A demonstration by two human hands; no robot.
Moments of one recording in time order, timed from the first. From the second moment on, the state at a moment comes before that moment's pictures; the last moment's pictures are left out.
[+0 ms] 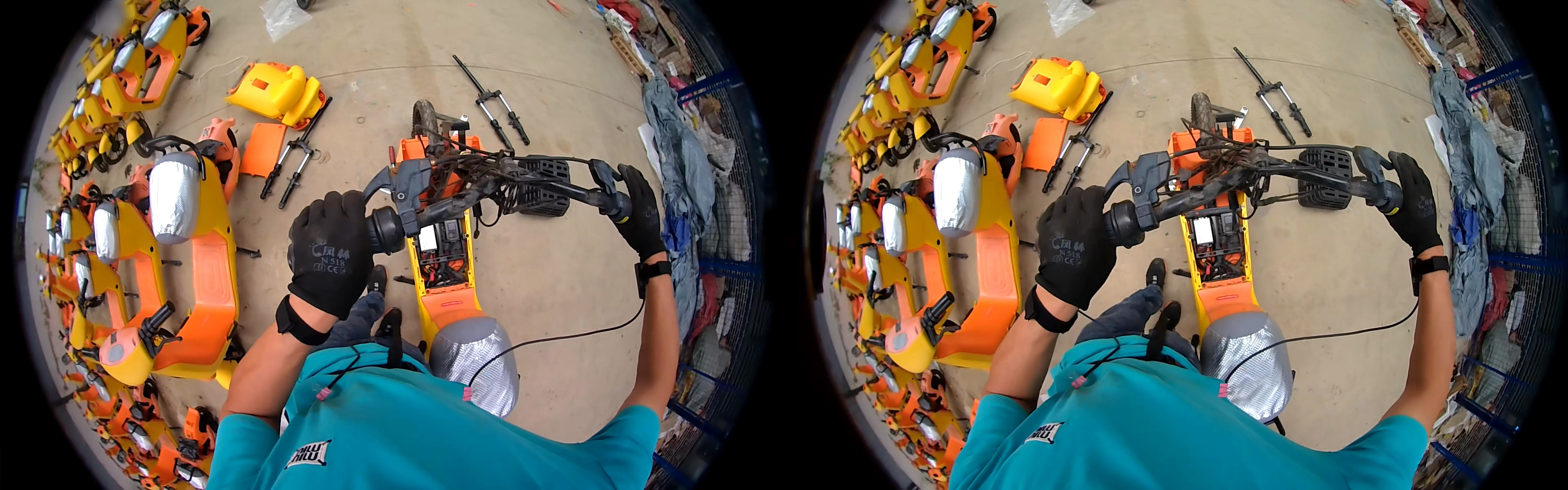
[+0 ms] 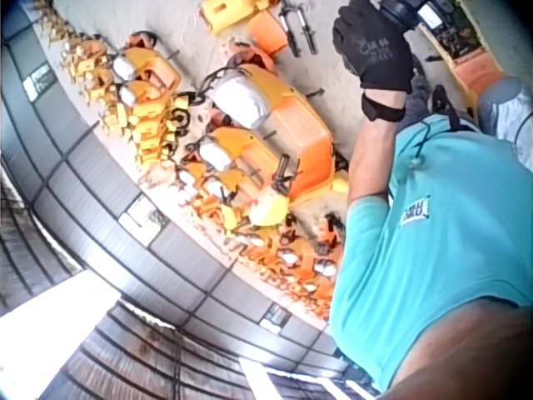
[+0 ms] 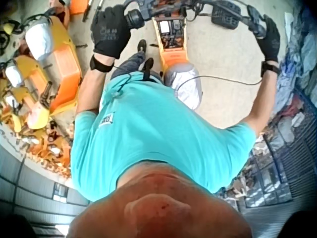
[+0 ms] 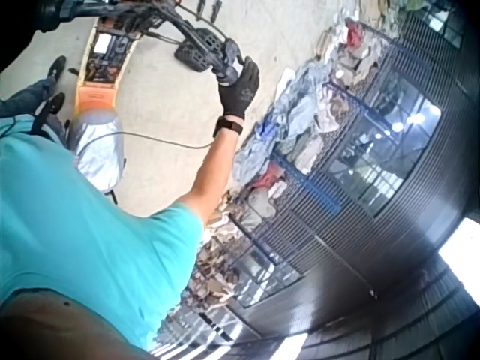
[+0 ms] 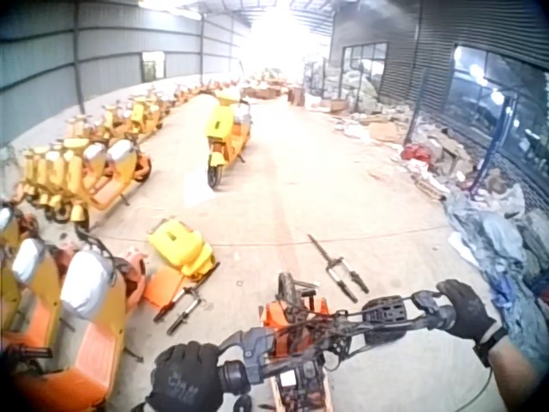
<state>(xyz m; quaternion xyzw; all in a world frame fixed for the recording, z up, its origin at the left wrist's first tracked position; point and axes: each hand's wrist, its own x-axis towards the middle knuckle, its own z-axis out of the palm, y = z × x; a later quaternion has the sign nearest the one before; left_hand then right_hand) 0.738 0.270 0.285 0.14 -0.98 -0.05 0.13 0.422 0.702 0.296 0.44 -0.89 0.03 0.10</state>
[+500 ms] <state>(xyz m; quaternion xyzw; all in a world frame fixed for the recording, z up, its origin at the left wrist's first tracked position) 0.736 0.271 0.282 0.15 -0.98 -0.03 0.12 0.419 0.698 0.290 0.45 -0.88 0.04 0.11</state>
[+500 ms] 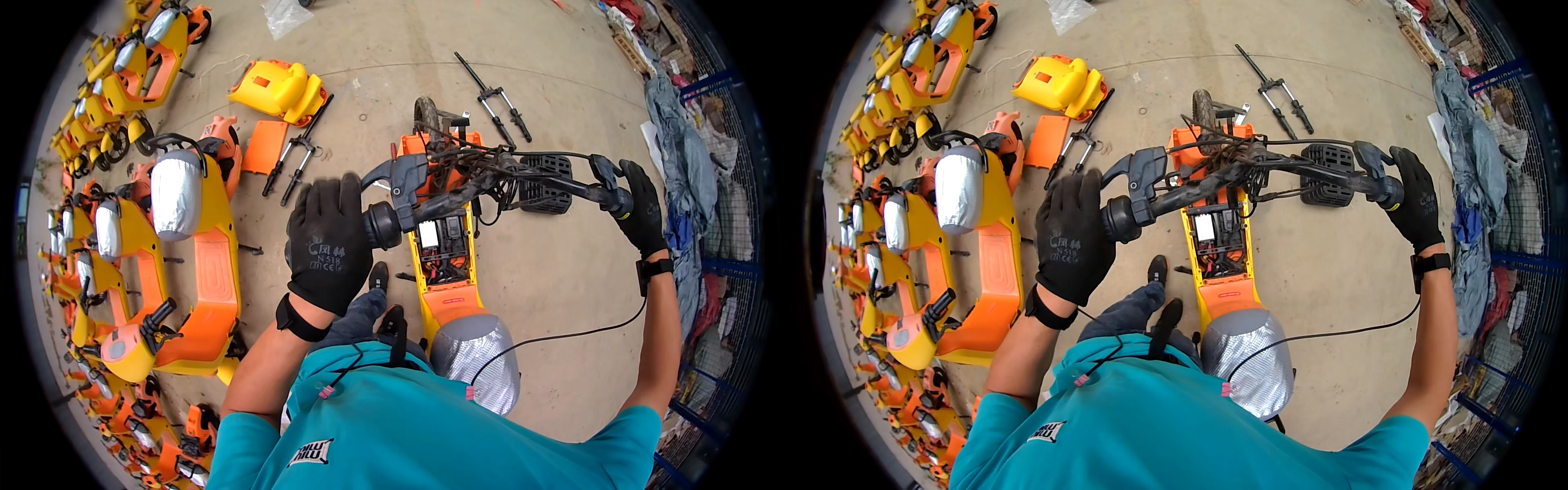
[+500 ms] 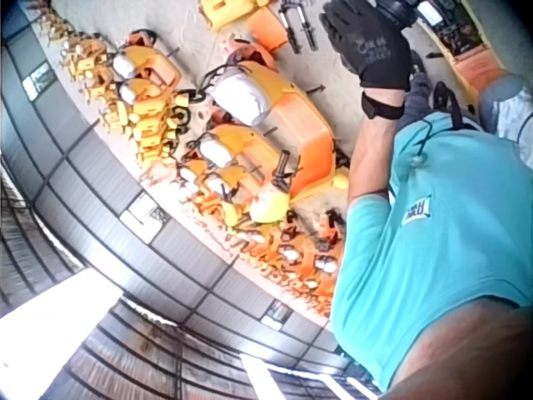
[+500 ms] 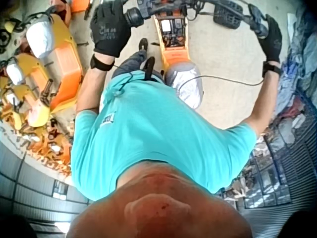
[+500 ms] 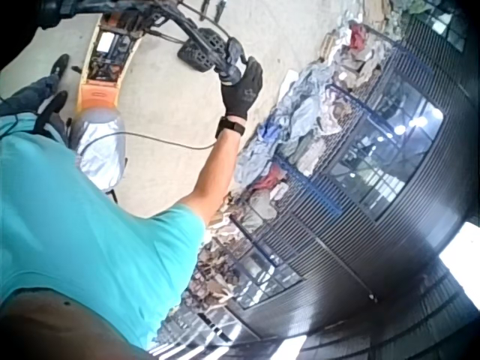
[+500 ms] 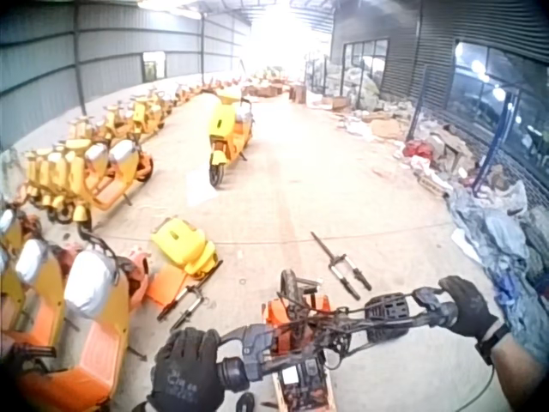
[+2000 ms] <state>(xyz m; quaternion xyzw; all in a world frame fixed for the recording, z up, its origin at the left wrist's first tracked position) 0.727 0.245 0.285 0.15 -0.98 -0.07 0.10 0.403 0.680 0.296 0.46 -0.88 0.01 0.14</state>
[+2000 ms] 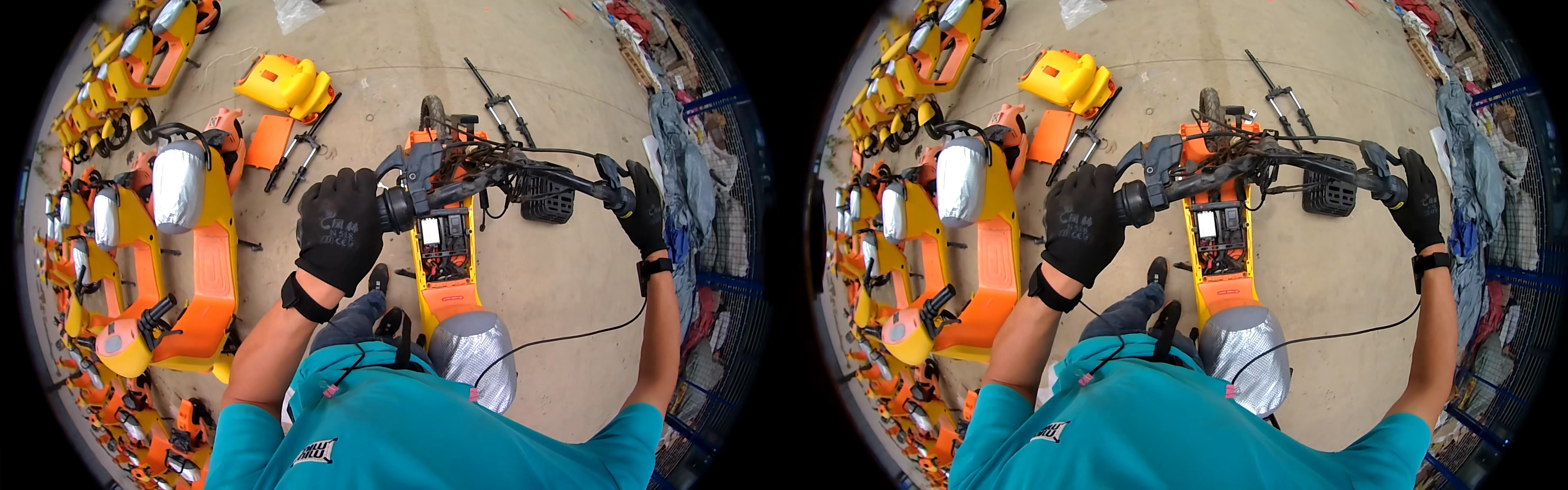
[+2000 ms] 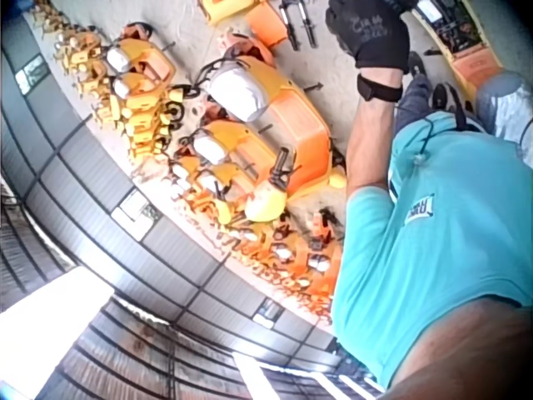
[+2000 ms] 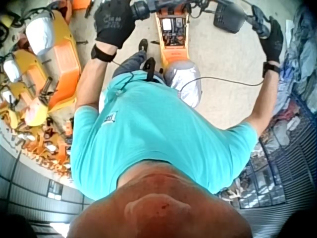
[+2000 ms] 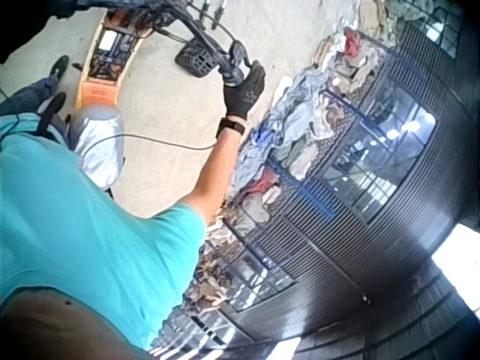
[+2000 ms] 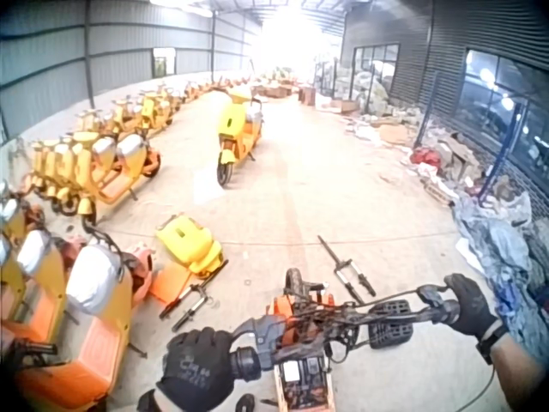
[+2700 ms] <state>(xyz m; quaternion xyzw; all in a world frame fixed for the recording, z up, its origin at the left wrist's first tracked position) 0.728 0.240 0.275 0.15 -0.97 -0.01 0.17 0.416 0.657 0.313 0.44 -0.89 0.03 0.12</state>
